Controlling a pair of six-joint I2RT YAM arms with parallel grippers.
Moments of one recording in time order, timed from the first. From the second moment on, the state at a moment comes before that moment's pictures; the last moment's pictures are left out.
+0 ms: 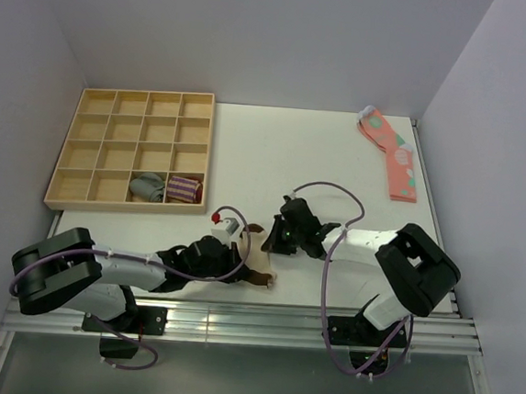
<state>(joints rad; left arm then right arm) -1.07 1.34 0.30 0.47 -0.03 -0.90 0.74 1.54 0.61 0.06 -0.13 0.83</state>
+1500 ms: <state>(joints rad) -0.88 1.52 0.55 0.19 0.25 -0.83 0.81 1.03 0.16 0.52 -0.08 0.79</state>
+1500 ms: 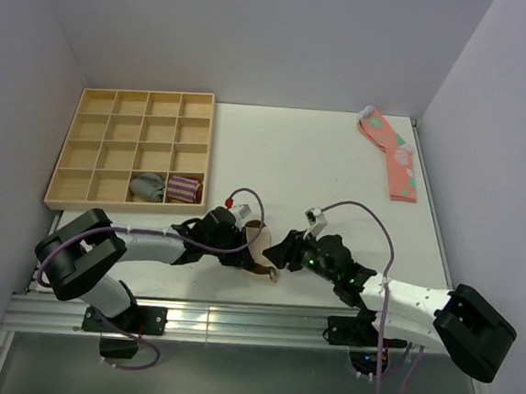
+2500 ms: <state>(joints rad) -0.86 1.55 0.56 0.20 0.31 -0.83 1.05 1.07 0.10 0.54 0.13 0.77</state>
